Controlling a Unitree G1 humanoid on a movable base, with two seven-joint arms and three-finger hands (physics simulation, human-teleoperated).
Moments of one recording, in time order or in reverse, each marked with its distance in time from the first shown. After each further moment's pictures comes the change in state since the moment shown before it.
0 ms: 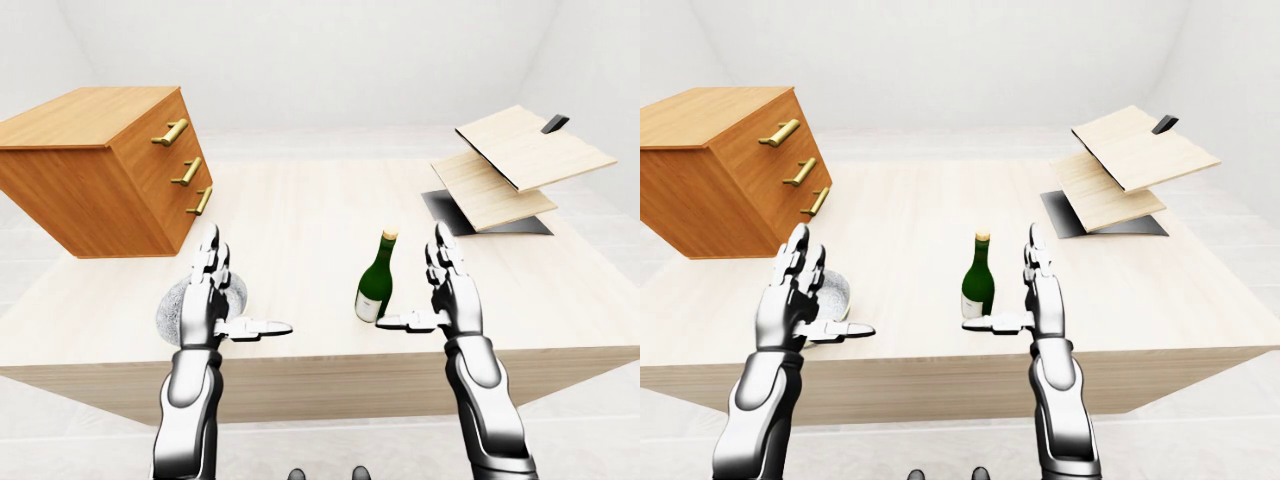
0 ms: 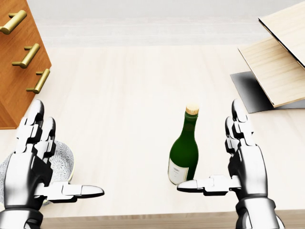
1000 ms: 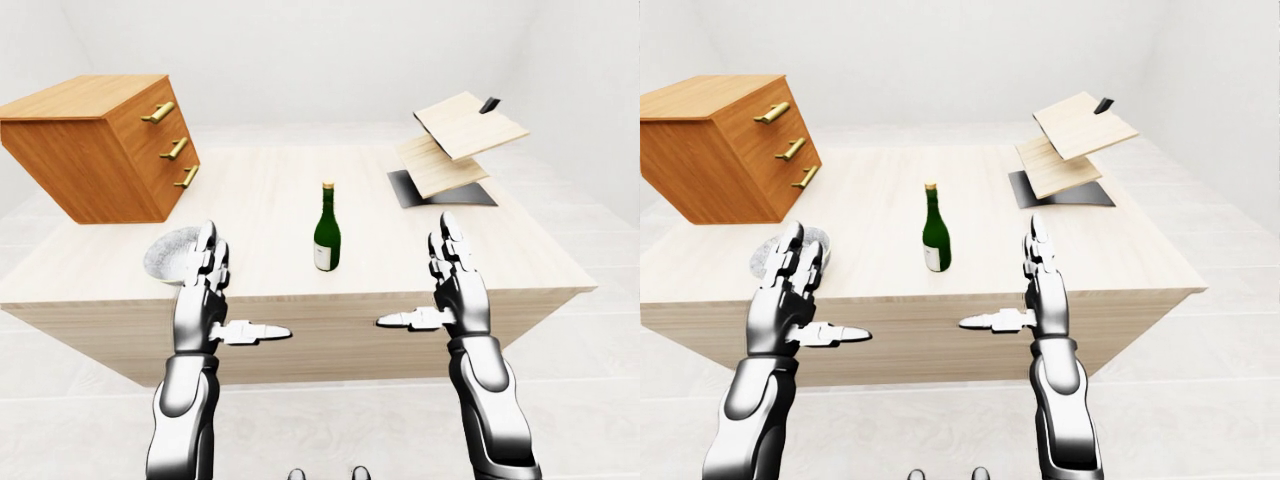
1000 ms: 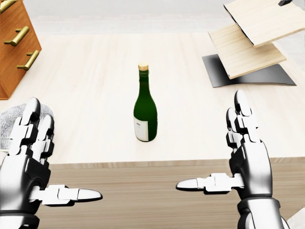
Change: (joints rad) left arm 0.034 -0.009 0.009 -0.077 -0.034 0.000 -0.032; right arm 0.013 0.010 0.006 -0.104 0.000 0.000 0.011
